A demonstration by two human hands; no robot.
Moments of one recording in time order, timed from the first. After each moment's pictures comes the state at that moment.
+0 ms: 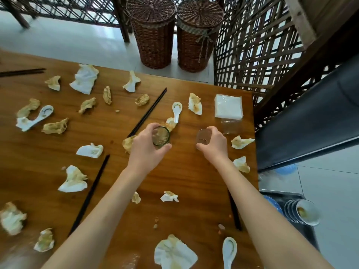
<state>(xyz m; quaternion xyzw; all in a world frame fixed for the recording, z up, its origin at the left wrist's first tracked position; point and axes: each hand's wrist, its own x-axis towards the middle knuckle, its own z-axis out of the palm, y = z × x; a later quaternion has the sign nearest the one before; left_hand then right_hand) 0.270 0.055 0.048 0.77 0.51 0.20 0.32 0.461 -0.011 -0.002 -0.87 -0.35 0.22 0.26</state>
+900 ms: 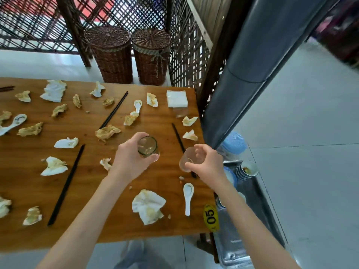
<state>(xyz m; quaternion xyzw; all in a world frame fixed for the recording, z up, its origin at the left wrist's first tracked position) 0.227 -0.102 0.125 0.82 0.41 0.16 0.36 0.390 -0.253 0.106 -0.86 -0.32 0.19 0.36</state>
